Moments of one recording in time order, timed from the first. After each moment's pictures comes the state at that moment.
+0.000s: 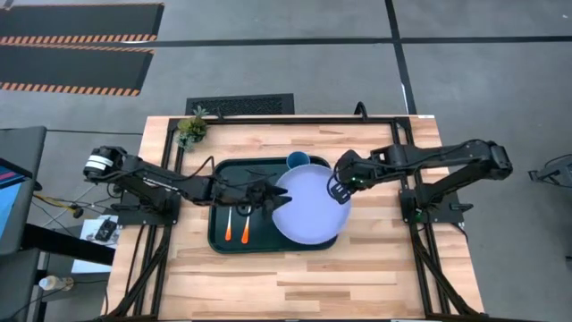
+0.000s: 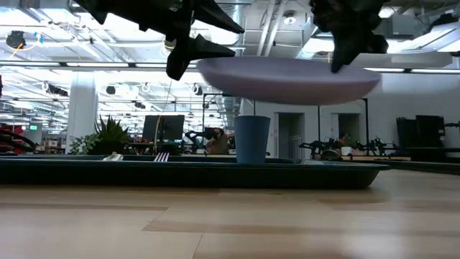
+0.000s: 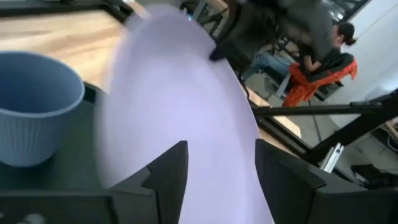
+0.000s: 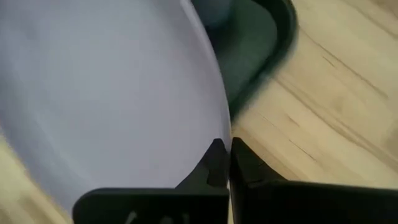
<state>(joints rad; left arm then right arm) -0.13 1.44 0.79 0.37 -0.27 -0.68 0.03 1.29 1.18 -1.03 0.18 0.89</state>
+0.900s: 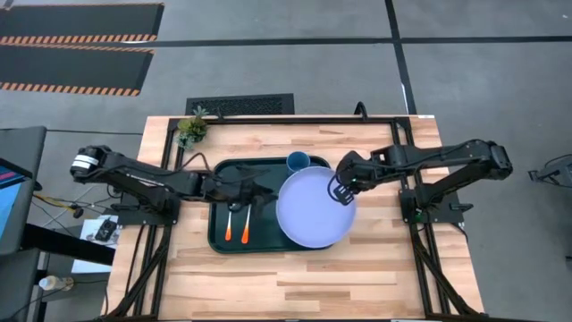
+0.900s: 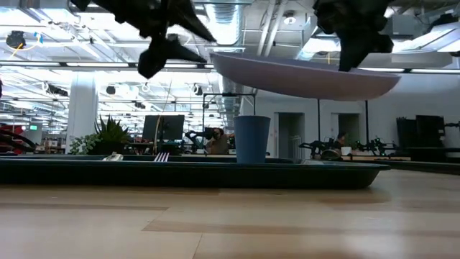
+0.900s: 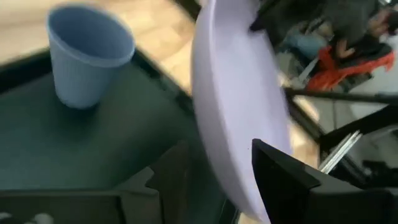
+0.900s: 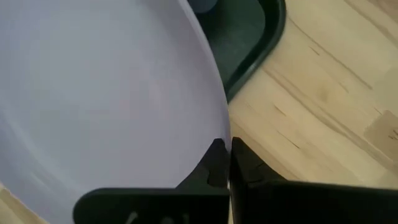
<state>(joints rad) -0.12 1.28 0.79 0.03 -0.26 -0.83 0.04 1.29 1.18 -1.07 0.18 0.89</state>
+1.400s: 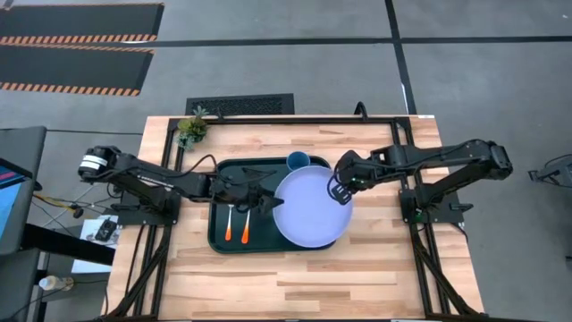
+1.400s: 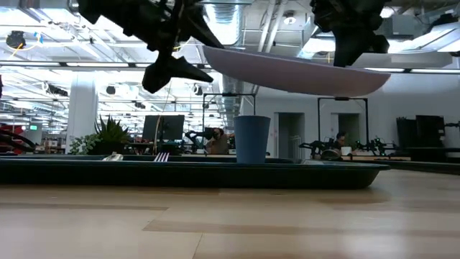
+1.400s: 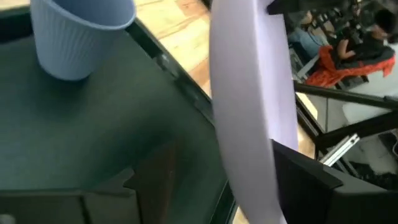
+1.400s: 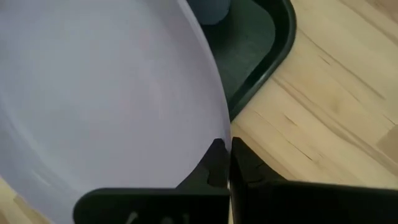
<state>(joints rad) -0.11 1.38 0.79 0.10 -0.19 -0.91 0.04 1.29 1.18 -1.02 0.18 0.88</state>
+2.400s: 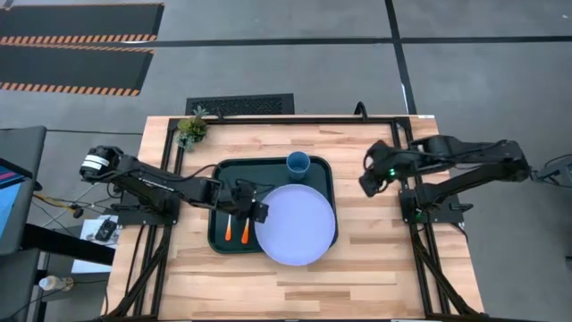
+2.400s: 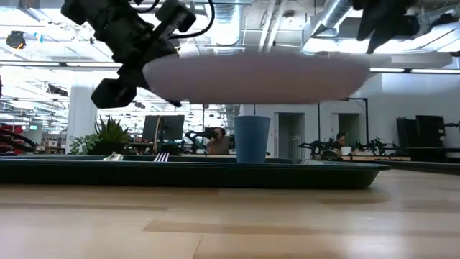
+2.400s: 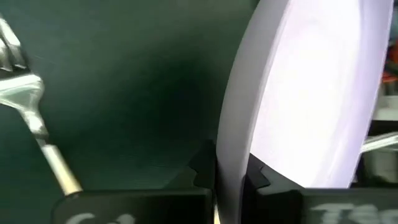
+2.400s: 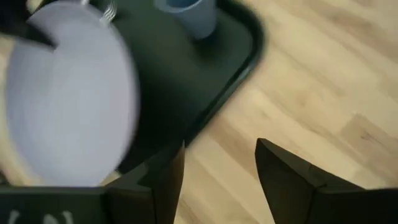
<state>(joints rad) -0.15 1.40 0.79 -0.19 -0.10 -1.31 0.06 1.04 1.17 -1.18 0.22 0.88</state>
